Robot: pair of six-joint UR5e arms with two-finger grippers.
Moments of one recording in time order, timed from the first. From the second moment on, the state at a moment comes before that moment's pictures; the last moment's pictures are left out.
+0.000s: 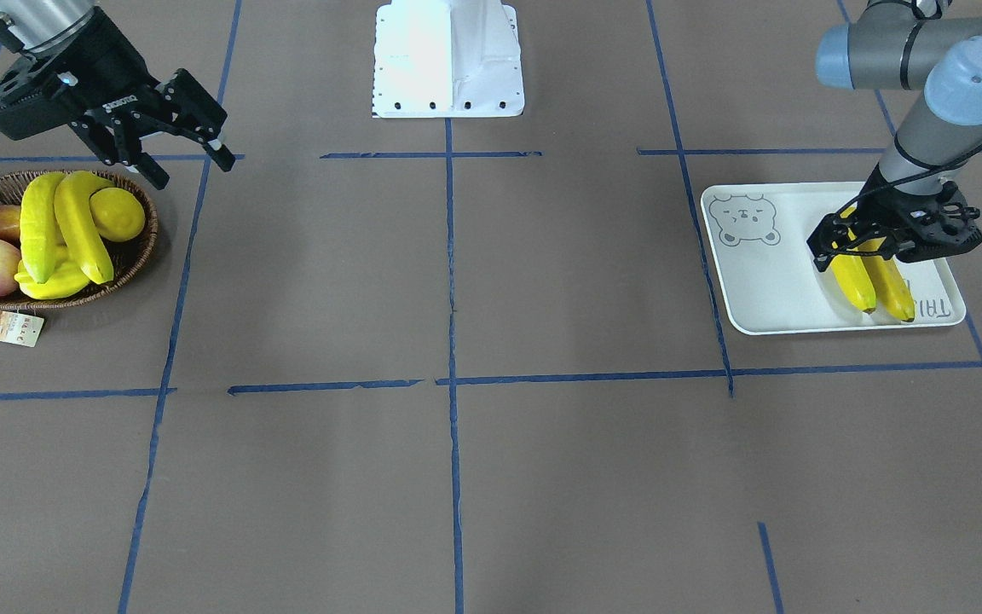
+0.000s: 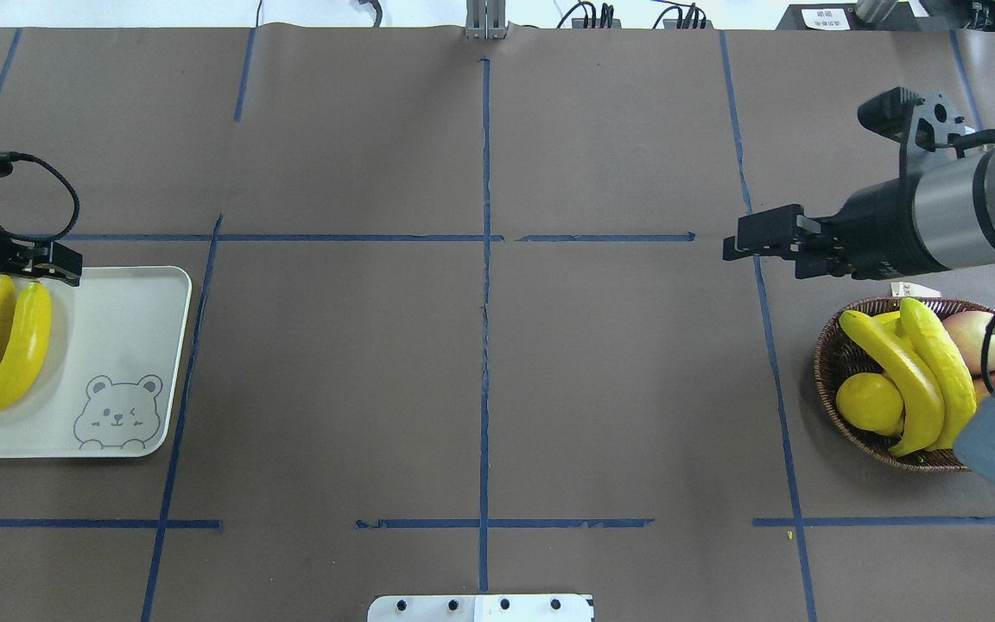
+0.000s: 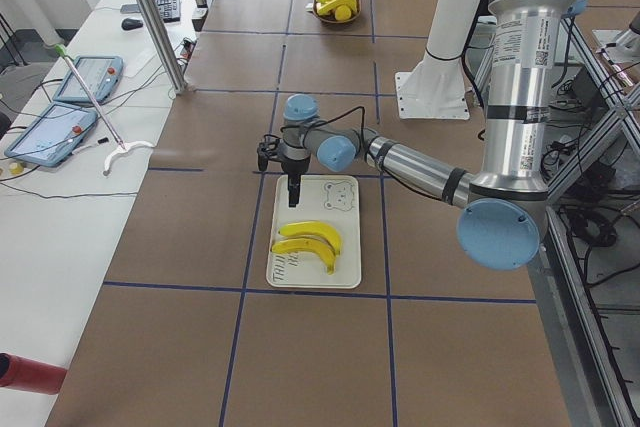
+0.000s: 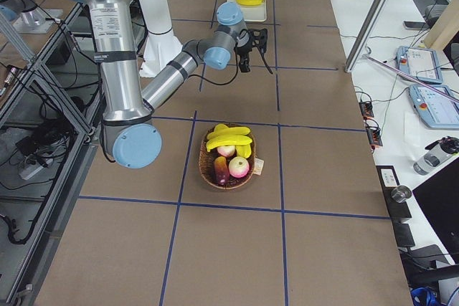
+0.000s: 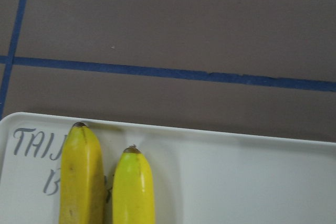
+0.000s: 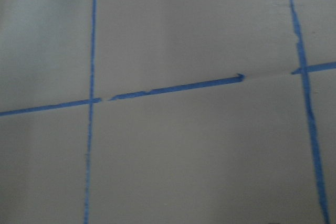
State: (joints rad) left arm -0.95 -1.60 -1.87 -1.81 -2.03 -0.92; right arm 0.84 -1.51 2.19 -1.20 2.07 1.23
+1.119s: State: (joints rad) left arm -0.83 -1.79 -1.92 -1.81 -2.12 -1.28; right arm 0.95 -1.93 2.07 -1.06 2.15 0.76
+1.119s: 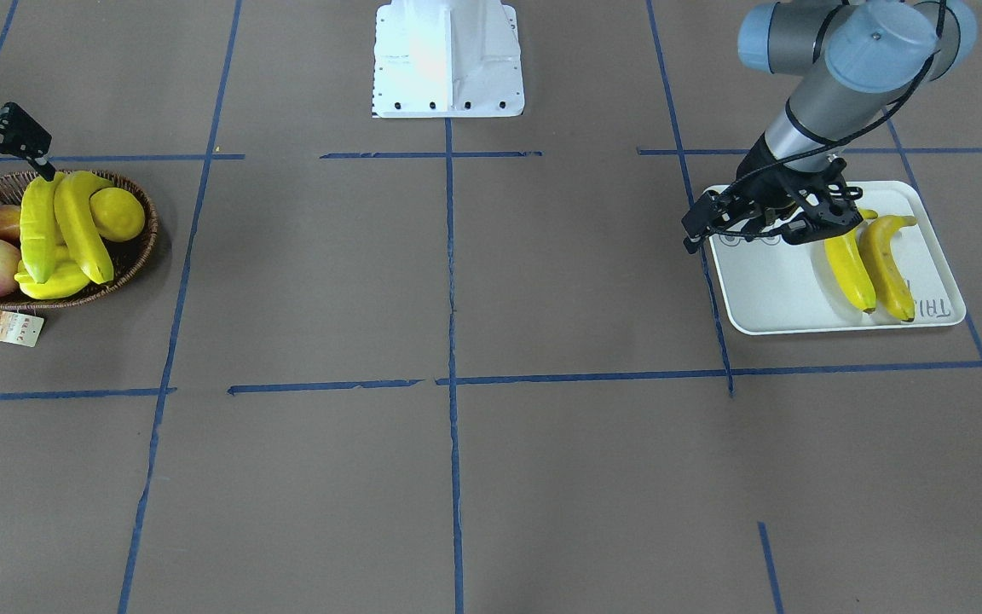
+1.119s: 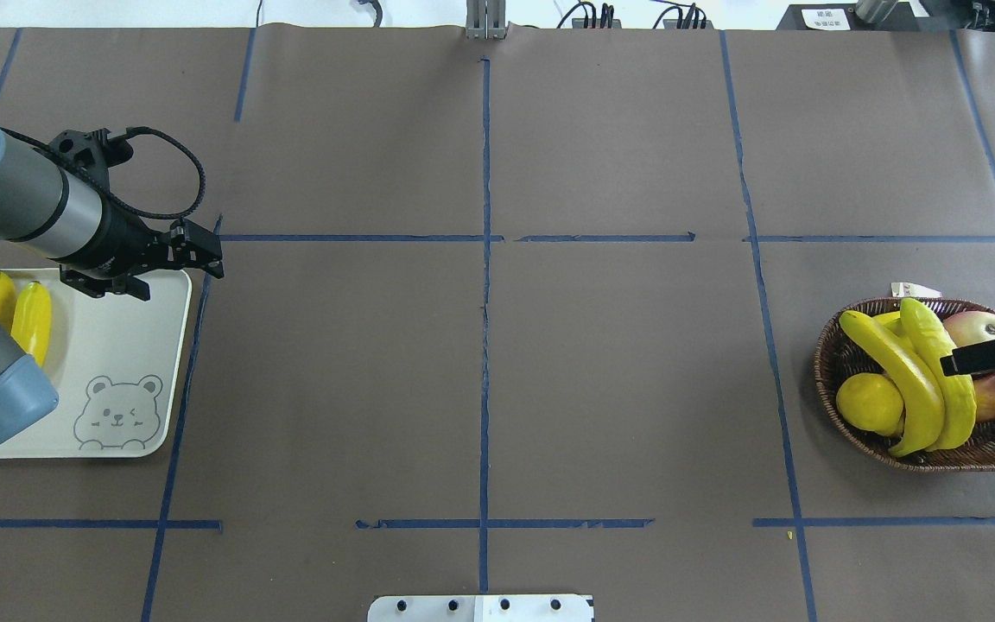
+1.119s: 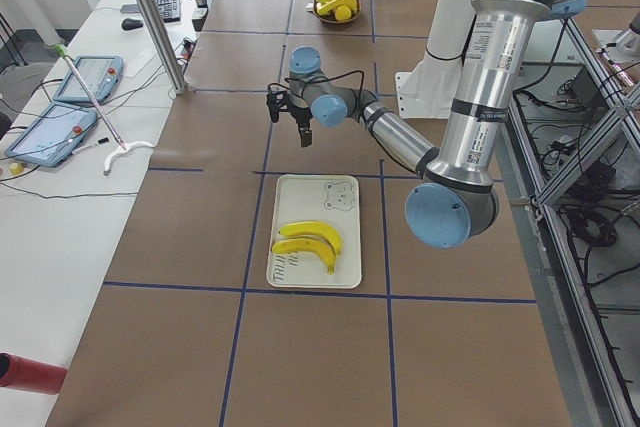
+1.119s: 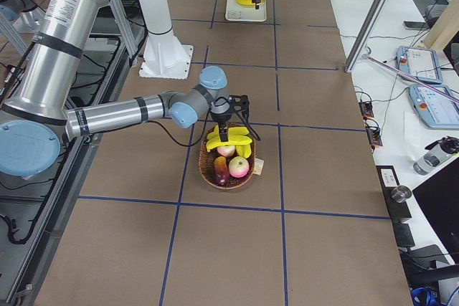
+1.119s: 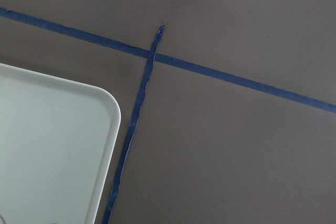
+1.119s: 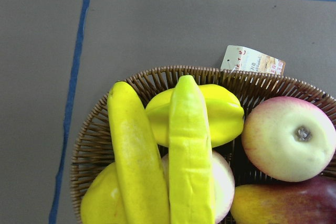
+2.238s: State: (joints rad) left arm -0.83 -1.79 -1.91 -1.81 -2.12 -1.28; right arm 0.94 -1.91 2.01 -1.06 2.18 0.68
